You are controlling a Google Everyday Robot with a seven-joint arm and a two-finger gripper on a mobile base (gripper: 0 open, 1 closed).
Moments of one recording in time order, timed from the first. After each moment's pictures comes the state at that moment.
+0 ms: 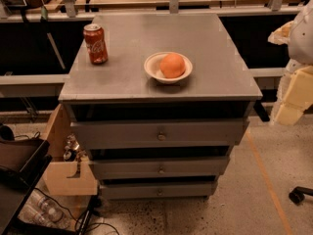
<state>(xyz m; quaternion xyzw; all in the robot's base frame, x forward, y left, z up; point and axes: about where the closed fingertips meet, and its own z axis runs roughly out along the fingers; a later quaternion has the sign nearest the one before) 0.438 -0.214 0.985 -0.60 0.78 -0.05 0.17</state>
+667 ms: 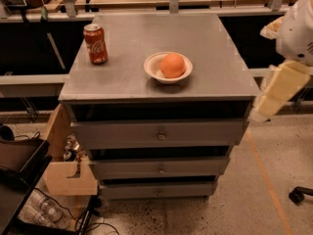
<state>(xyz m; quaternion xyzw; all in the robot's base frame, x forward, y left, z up) 0.459 -0.199 0.985 -0.59 0.78 -0.04 0.21</state>
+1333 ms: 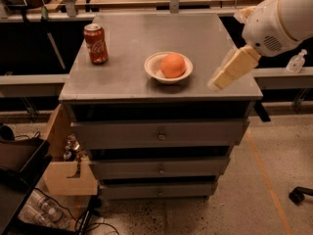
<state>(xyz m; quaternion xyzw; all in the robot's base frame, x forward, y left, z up) 0.544 -0.152 0.985 -0.54 0.75 0.02 0.38</state>
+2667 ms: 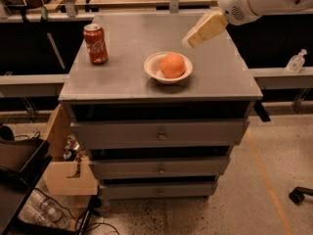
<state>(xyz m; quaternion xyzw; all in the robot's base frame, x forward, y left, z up) 0.664 -0.119 1.023 -0.49 0.71 0.03 0.50</state>
